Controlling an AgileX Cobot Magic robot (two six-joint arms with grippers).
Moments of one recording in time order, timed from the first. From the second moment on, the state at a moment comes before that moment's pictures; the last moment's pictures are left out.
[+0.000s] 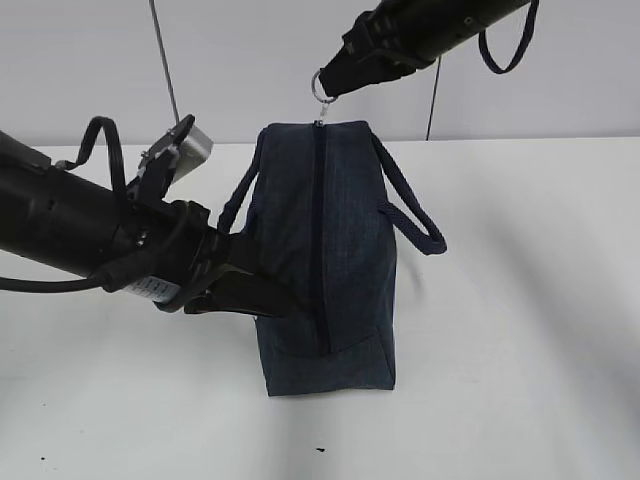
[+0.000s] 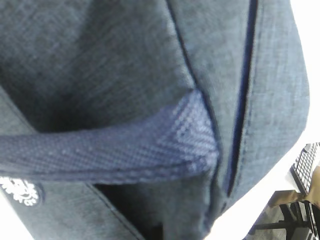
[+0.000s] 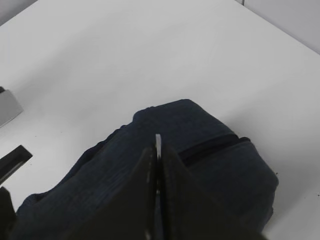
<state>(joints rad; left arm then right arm) -0.42 1.64 -0.86 -1.26 0.75 0.96 0.23 1.89 -1.72 0.80 0.93 -0.90</state>
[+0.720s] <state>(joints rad) -0.42 1.64 -0.86 -1.25 0.77 0.97 0.19 2.16 -1.97 0.81 0.92 -0.85</state>
